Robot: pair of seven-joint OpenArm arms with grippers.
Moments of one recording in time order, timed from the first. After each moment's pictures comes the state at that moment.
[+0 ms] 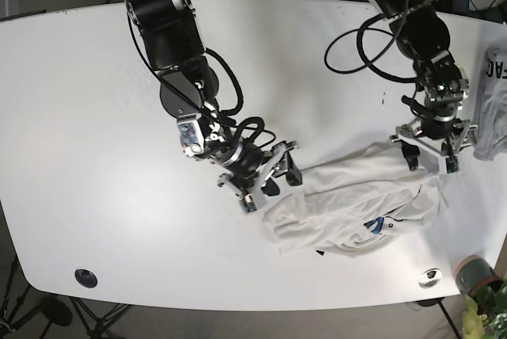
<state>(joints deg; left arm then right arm) -5.4 -2.5 -30.6 93.7 1.4 -17.3 34.7 19.3 -4.7 -15.1 68.9 19.7 20.2 -27.7</state>
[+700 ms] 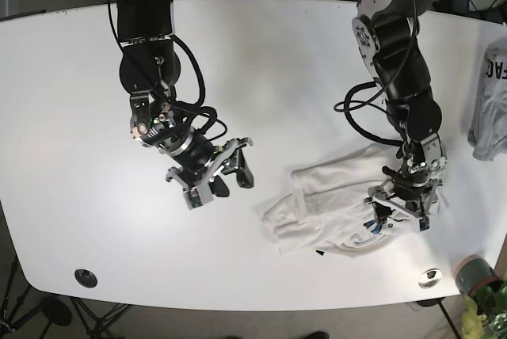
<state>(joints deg) -30.7 -4.8 -23.6 52.1 2.1 -15.8 20.4 11.2 1.5 -4.4 86.4 19.8 20.9 -34.7</state>
